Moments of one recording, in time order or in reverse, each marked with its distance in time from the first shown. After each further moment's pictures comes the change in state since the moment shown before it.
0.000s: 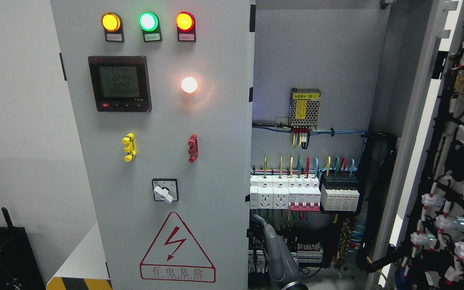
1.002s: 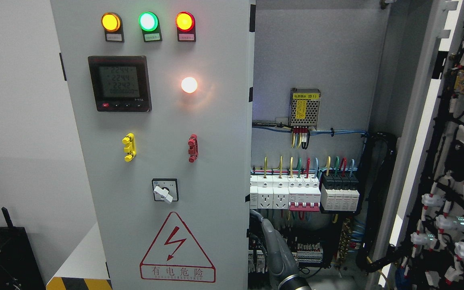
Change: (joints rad) left arm 0.000 0.000 0.000 0.000 0.000 0.000 0.000; right arm -0.036 -0.001 -0.009 0.032 -0.016 0.000 0.045
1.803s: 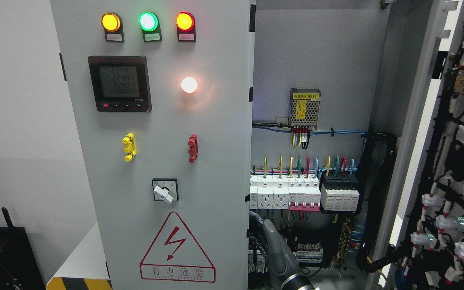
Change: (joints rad) left arm 0.000 0.000 0.000 0.000 0.000 0.001 0.000; right arm -0.008 -0.028 -0.005 0.009 -0.048 0.000 0.080
